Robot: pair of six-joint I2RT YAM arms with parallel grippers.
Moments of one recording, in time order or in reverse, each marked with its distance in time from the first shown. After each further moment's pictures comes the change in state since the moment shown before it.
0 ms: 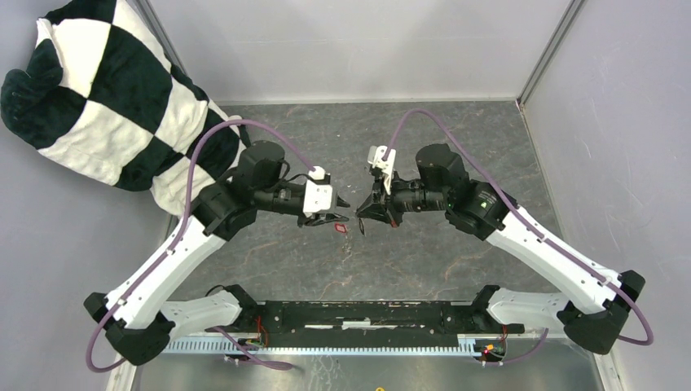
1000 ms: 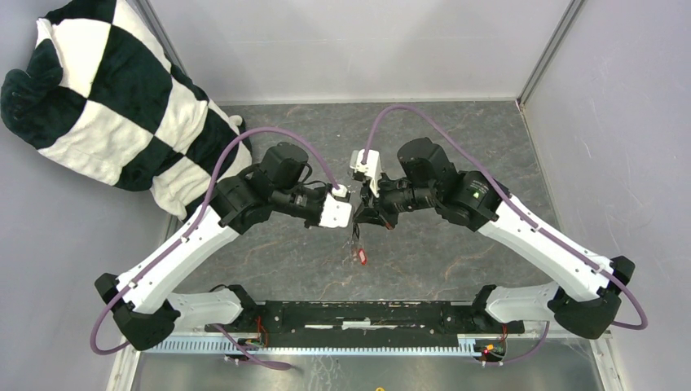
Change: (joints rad) left arm -0.084 0.118 0.077 -0.168 -0.105 0.254; right arm 0.071 0.119 0.210 -0.245 0.056 -0.066
